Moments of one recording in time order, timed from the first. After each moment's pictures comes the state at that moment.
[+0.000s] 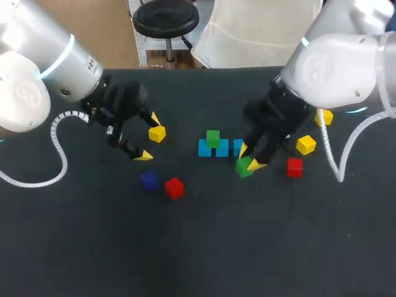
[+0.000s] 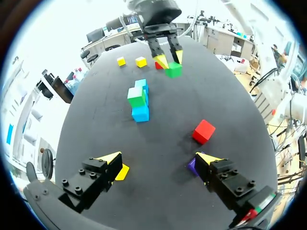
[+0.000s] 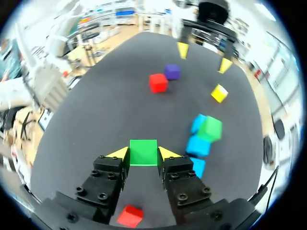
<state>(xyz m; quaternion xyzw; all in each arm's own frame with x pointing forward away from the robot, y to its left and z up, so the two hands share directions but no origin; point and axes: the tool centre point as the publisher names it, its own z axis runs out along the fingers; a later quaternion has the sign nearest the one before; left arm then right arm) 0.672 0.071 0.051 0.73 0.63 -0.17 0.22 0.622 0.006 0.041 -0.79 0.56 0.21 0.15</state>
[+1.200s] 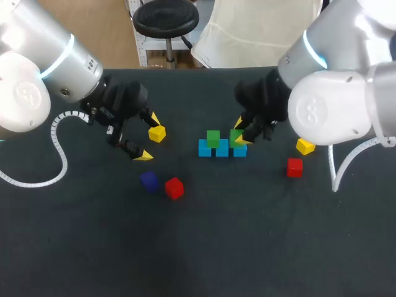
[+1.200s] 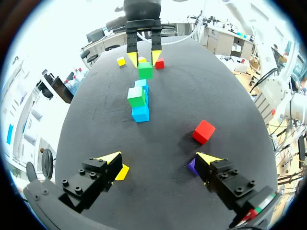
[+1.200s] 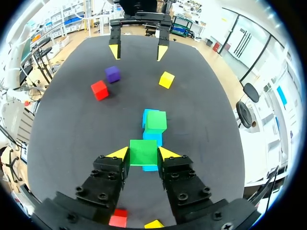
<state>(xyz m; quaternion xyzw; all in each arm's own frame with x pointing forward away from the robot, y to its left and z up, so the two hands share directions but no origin) 0.672 0.071 0.051 0.73 0.63 -0.17 0.22 0.681 0.022 0.054 -0.68 0.69 0.13 0.22</state>
